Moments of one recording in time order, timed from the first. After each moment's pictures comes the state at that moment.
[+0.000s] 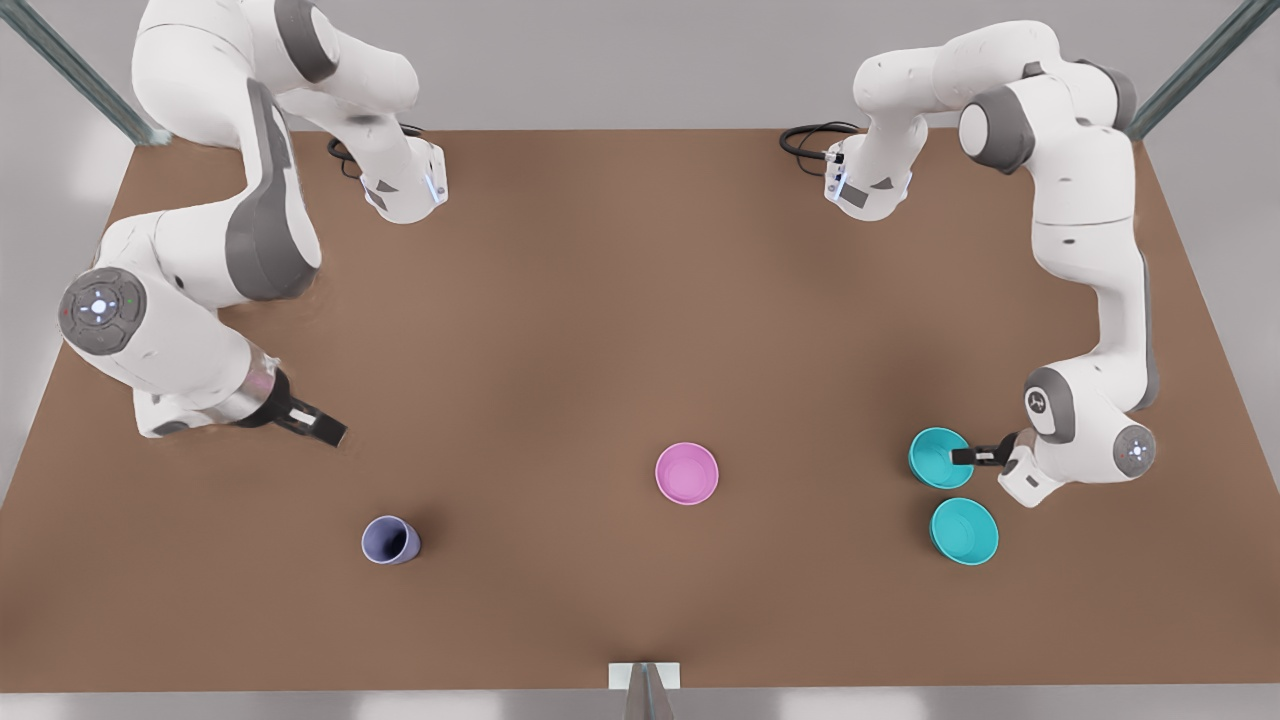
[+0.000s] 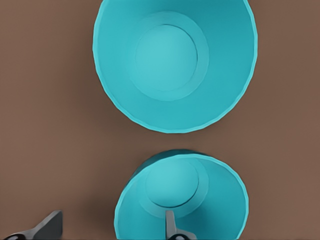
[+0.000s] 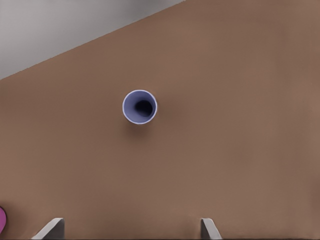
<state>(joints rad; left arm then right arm) 0.11 0.69 0.08 -1.62 -0.17 2.07 0.23 0.05 0.37 0.12 -1.14 -0.06 1.52 0.56</state>
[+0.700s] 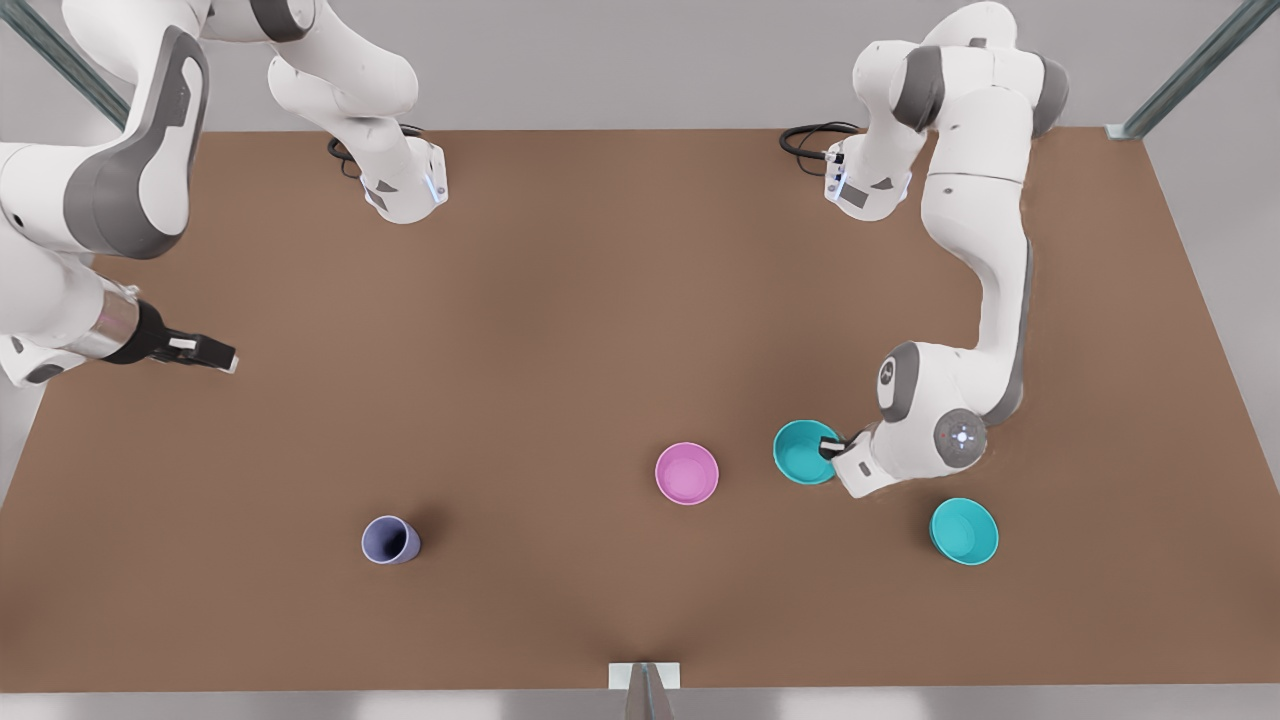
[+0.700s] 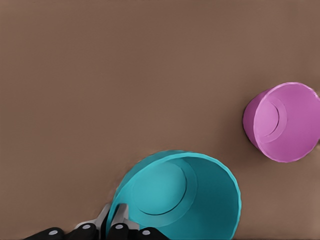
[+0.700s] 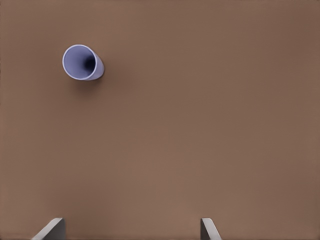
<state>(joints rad) -0.34 0.62 0.07 -1.50 -0.24 2.00 0.13 -0.02 0.21 -0.06 -1.34 0.02 1.43 0.08</state>
